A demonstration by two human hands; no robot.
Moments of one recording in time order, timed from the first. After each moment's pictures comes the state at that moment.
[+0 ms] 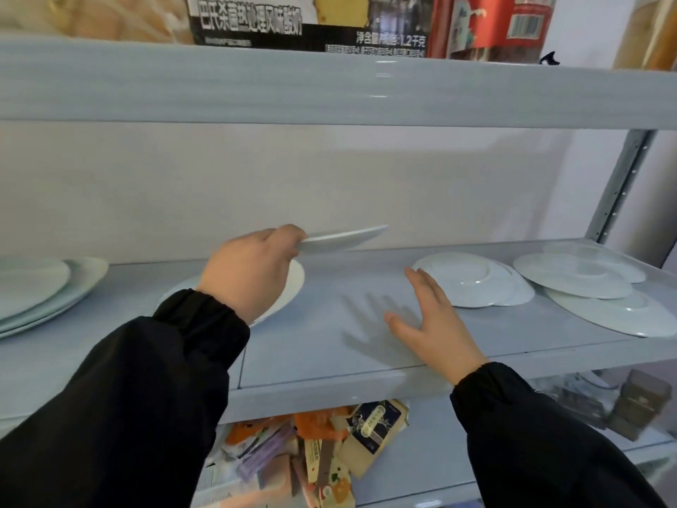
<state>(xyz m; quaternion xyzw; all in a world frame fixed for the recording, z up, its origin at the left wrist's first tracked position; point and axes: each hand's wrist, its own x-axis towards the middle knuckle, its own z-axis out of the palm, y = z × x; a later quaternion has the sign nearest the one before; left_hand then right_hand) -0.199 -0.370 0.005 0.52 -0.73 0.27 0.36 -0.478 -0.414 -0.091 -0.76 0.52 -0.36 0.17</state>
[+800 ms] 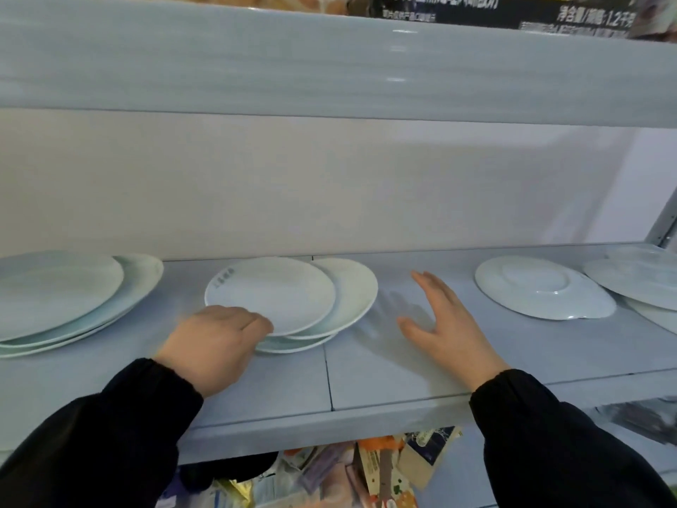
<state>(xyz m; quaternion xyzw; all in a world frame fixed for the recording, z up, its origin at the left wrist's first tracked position) -0.015 -0.367 -0.085 0.49 -0.82 0.27 0.14 -0.369 -0.429 -0.090 -0.77 0.53 -0.32 0.17</state>
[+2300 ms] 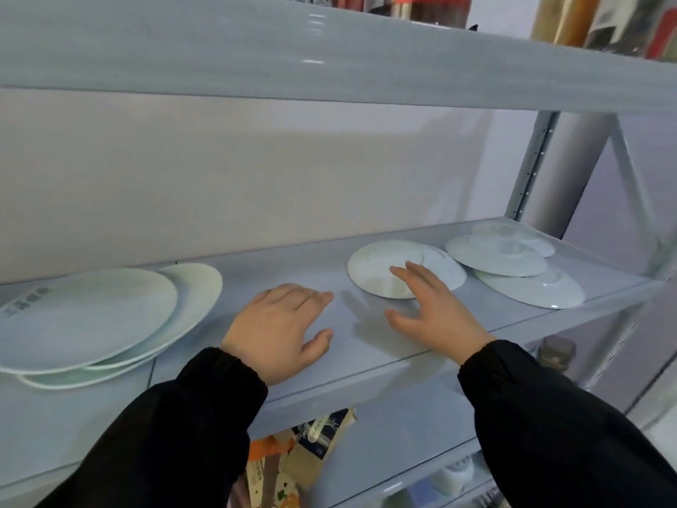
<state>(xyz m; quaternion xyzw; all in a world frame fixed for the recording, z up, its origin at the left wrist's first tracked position) -0.287 -0.423 -0.081 0.44 -0.86 0.15 0.22 -0.566 -0.434 -0.084 -0.74 0.60 -0.28 0.11</state>
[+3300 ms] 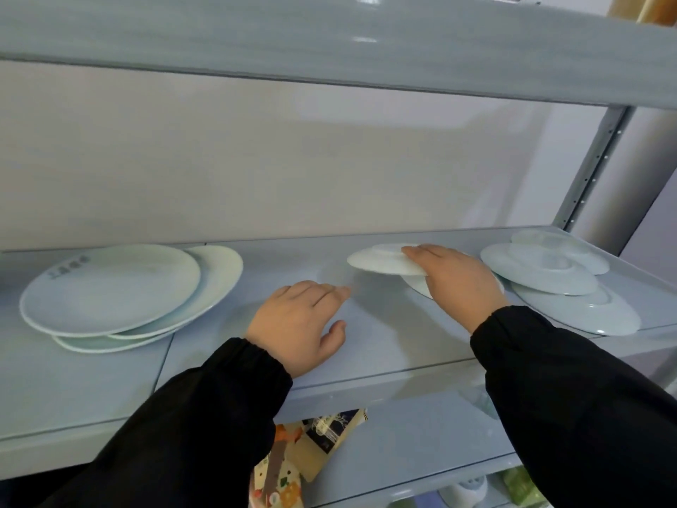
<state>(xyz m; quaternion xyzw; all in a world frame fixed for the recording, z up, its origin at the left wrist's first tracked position) -0.304 -0.420 -0.089 0.47 -0.83 0.15 0.26 -0.573 -0.493 -0.058 -0.82 0.52 -0.21 -0.15</state>
